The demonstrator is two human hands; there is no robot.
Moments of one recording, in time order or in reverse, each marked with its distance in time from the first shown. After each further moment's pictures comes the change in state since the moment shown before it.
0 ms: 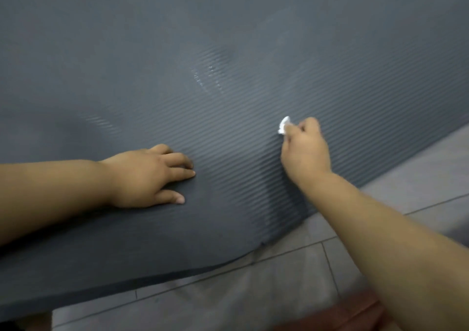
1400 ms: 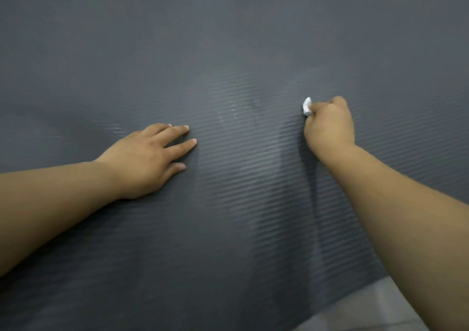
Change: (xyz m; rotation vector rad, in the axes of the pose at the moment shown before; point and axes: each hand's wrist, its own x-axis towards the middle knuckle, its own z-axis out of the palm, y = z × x) left_hand 0.023 -0.066 0.031 -0.139 0.498 -0.410; right_hand 0.148 -0.037 0.016 -0.168 0.008 -0.140
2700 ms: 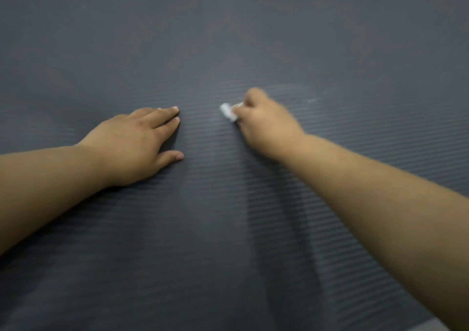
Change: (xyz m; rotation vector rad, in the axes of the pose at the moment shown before) left_hand -0.001 -0.030 -0.016 -0.046 -0.097 -0.268; right_hand 0.014 -0.121 0.021 0.107 -0.194 -0.641
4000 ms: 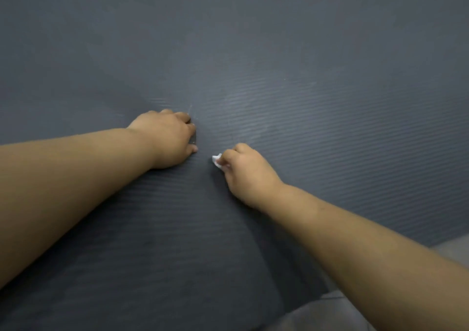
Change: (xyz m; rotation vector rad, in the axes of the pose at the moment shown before) left_hand -0.037 0.006 -0.023 0.136 -0.215 0.008; right_hand -0.092 -0.116 0.019 0.313 -0.101 0.140
